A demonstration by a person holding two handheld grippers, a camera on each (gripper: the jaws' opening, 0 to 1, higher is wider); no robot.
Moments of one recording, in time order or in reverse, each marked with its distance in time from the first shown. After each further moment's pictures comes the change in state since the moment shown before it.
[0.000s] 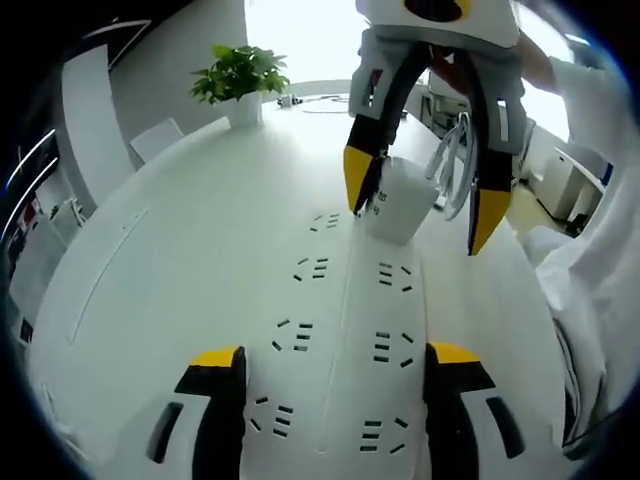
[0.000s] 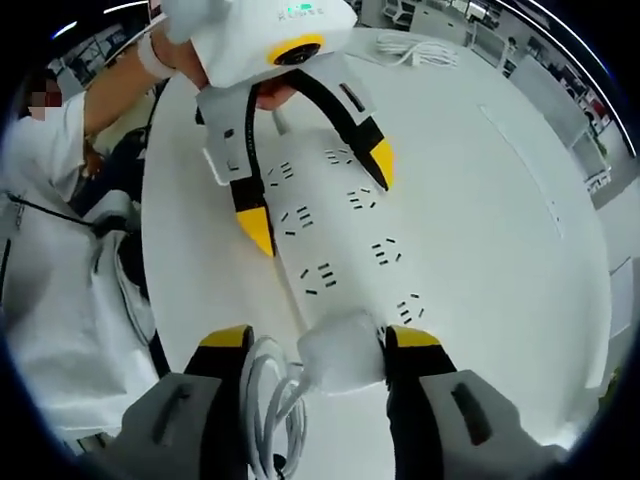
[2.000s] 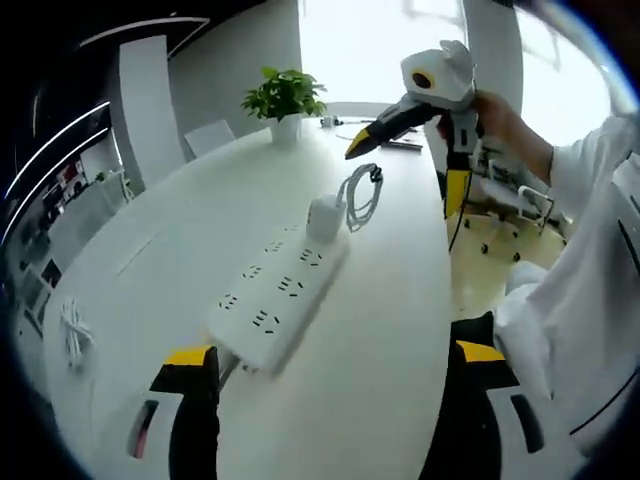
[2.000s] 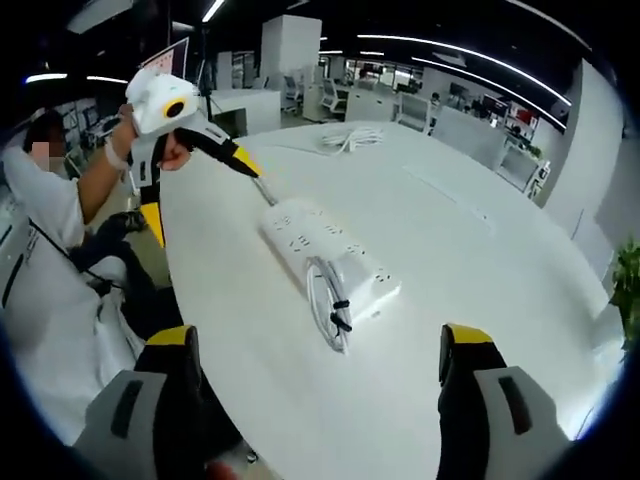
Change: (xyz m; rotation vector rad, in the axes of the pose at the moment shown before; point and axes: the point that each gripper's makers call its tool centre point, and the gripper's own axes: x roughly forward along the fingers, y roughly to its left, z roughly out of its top) left arm -0.115 -0.091 -0.024 -0.169 -0.091 0.177; right arm -0.075 0.035 -0.036 0.177 -0.449 -0.224
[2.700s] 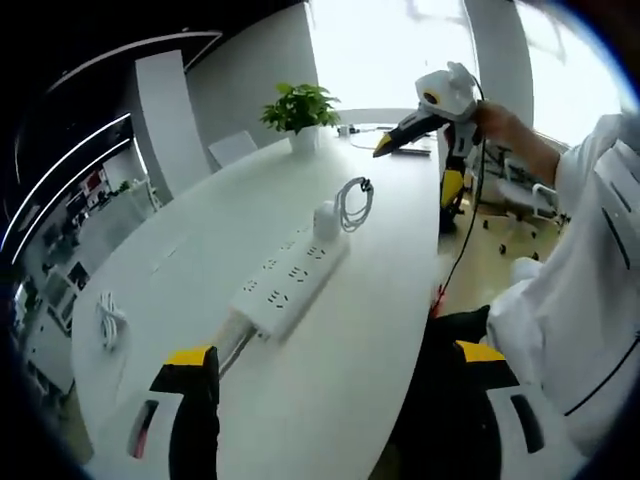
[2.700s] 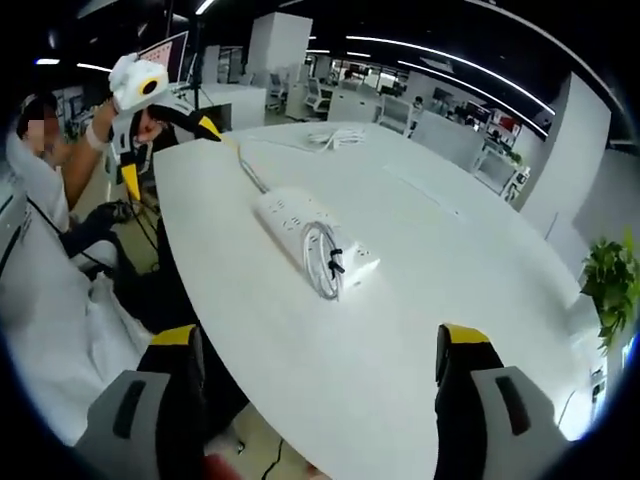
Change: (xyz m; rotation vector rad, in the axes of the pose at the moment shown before) left arm -0.057 -0.017 -0.011 0.012 -0.025 0.115; right arm -0.048 0.002 -0.022 -0.028 0.013 -0.110
